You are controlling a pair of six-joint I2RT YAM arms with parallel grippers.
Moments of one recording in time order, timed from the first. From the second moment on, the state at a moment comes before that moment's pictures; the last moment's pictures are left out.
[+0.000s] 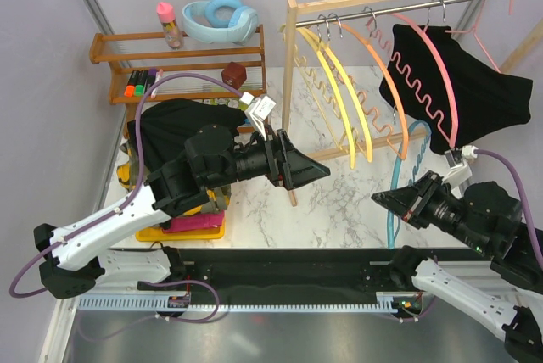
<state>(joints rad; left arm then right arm) -1.08 1.11 1.28 -0.19 0.16 -0.81 0.78 0.51 1.25 -1.11 0.08 1.12</state>
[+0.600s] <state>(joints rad) -1.08 1.11 1.28 -0.18 0.22 -0.81 0.85 0.53 1.28 -1.13 0.17 1.11</state>
